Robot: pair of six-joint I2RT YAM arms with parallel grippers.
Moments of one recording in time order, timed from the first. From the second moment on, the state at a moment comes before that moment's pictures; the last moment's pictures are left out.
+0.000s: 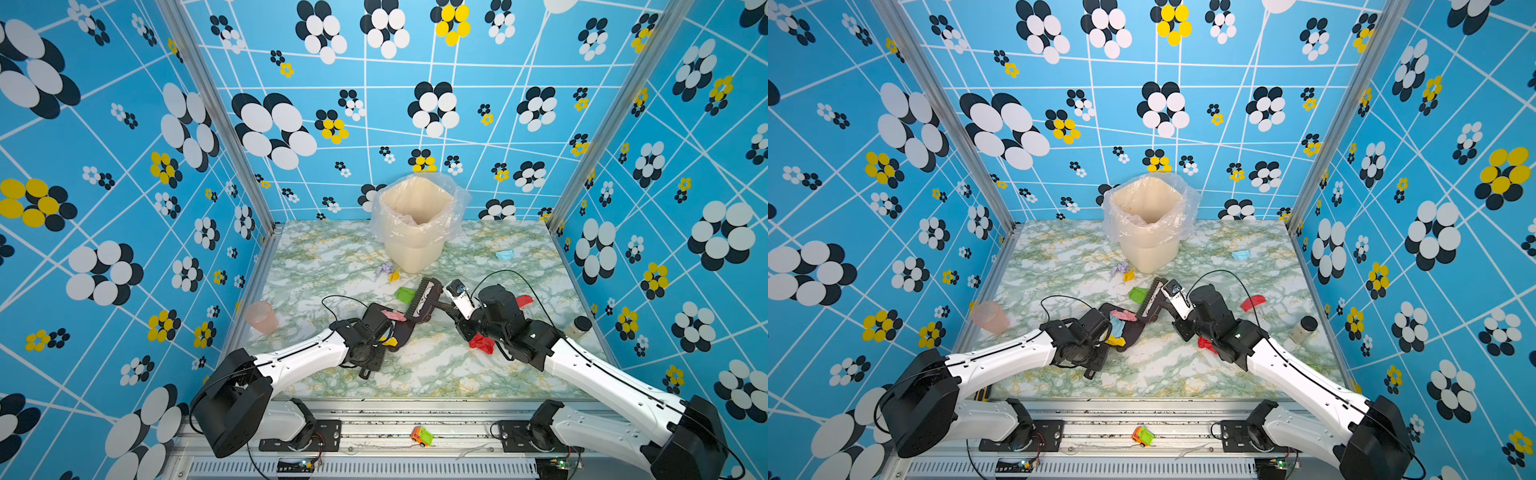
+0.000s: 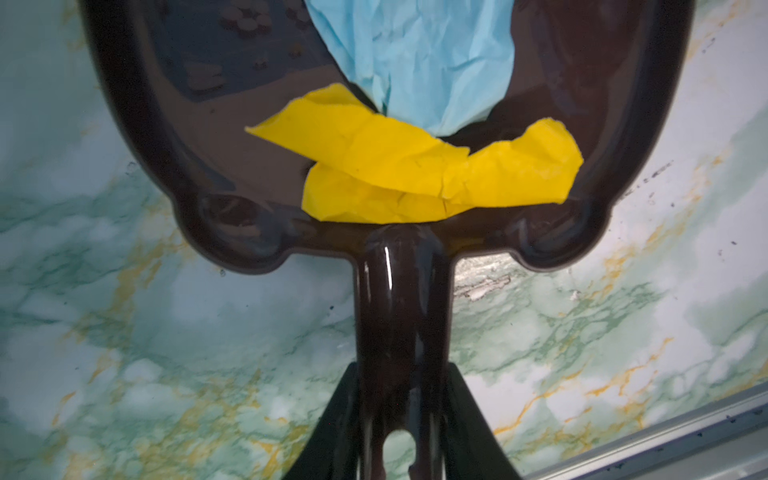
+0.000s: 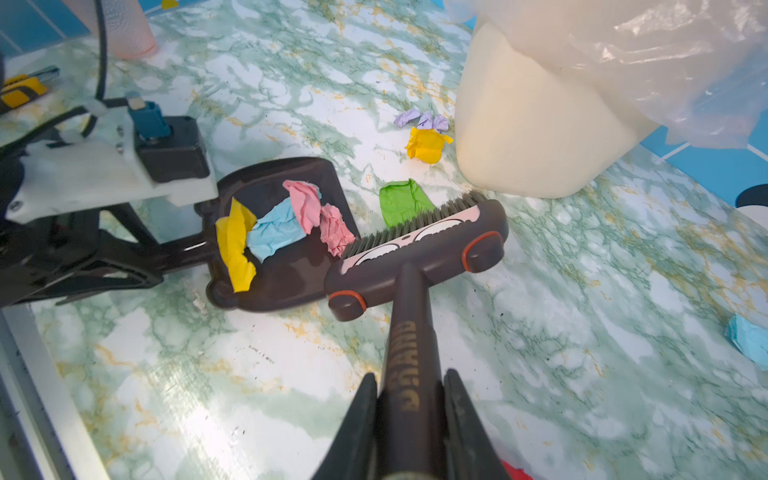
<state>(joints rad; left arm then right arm) -0.77 1.35 0.72 -0.66 -0.03 -0.43 0.71 1.06 0.79 -0.35 0.03 -0.19</state>
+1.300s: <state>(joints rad) -0.60 1.20 0.98 -0.74 -0.14 -0.30 0.55 0.84 0.84 -0.49 0.12 -0.15</state>
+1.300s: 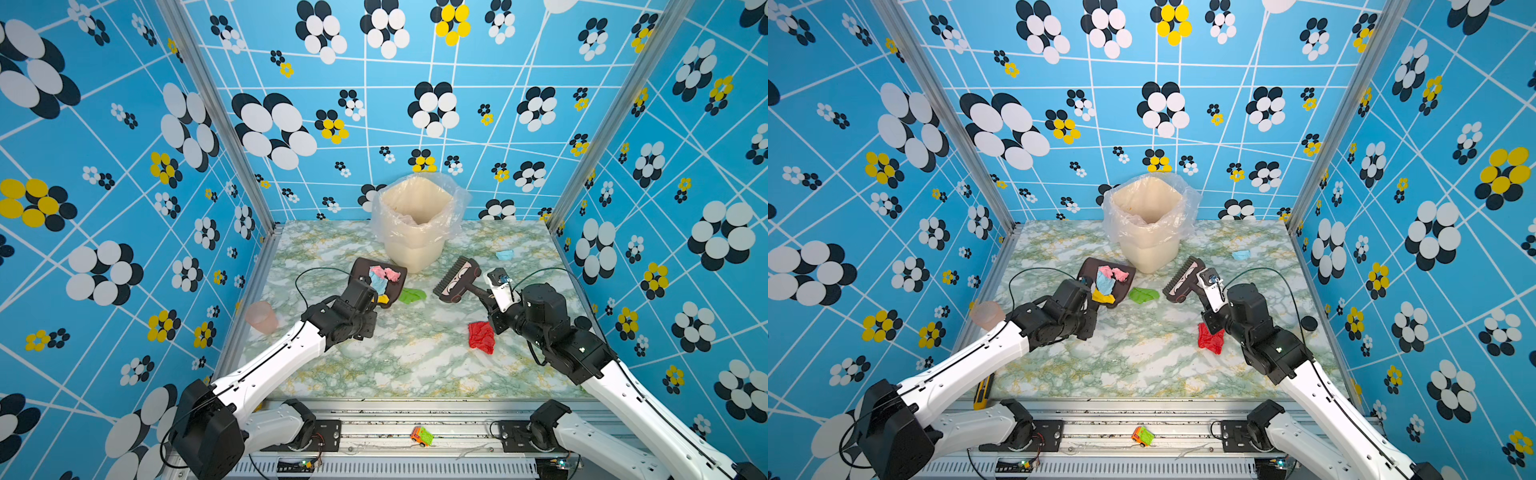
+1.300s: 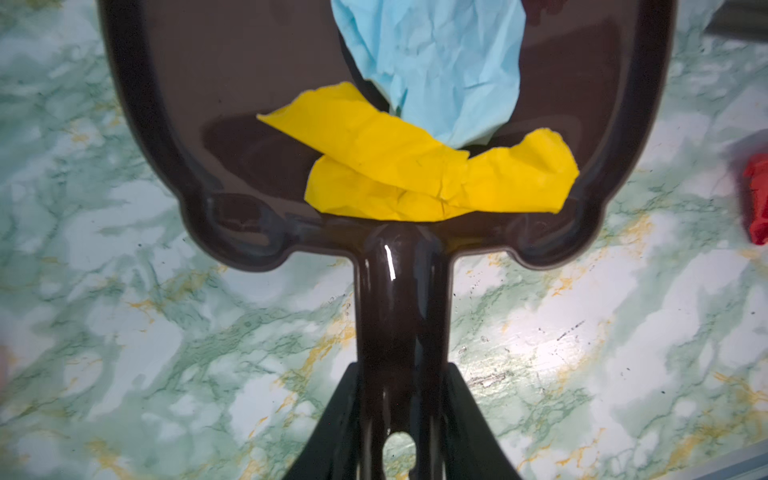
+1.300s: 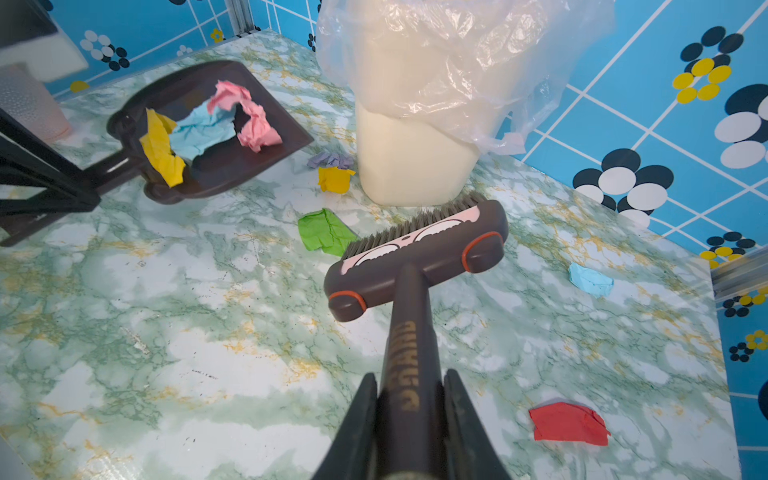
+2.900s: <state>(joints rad) -0.25 2.02 2.43 -1.31 0.06 0.12 0.53 0.90 0.83 -0.44 0.09 -0.11</state>
